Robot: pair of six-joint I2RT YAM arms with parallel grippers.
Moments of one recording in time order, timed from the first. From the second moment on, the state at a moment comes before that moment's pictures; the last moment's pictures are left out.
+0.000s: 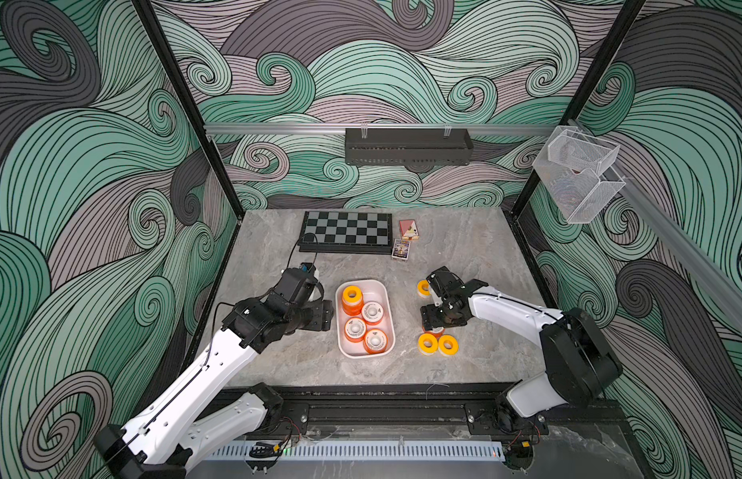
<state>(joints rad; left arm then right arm) -0.60 0.93 1.01 -1.03 -0.08 -0.44 0.51 1.55 0.89 -0.72 0.01 0.38</state>
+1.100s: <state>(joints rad) -0.60 0.93 1.00 -1.03 -0.11 -0.43 0.51 1.61 0.92 -0.68 -0.02 0.36</state>
